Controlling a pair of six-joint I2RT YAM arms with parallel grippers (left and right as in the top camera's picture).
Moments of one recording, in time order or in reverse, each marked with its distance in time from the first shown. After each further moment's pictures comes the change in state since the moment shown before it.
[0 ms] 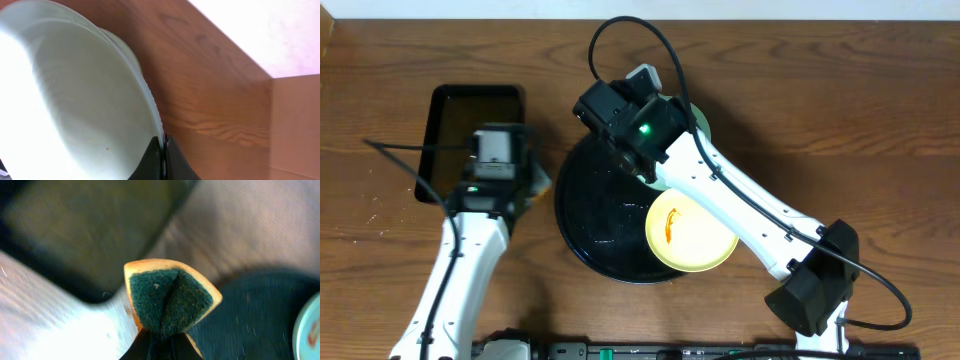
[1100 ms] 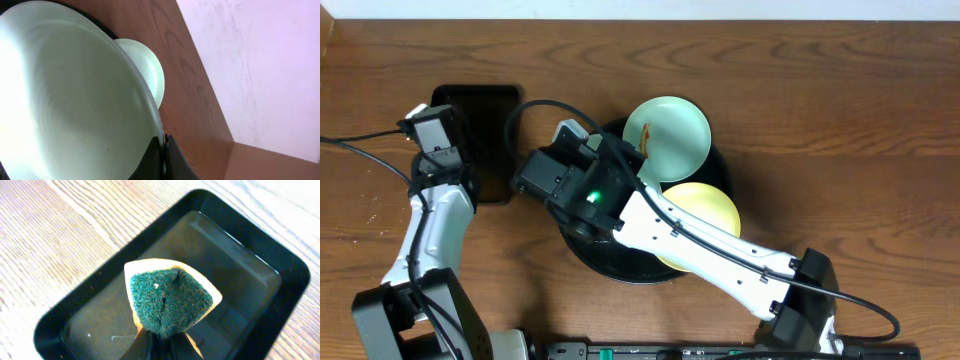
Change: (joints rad) left arm 0.299 0.247 -0.001 0.455 -0.089 0.185; right arm 0.253 0.000 0.000 0.029 0.100 -0.306
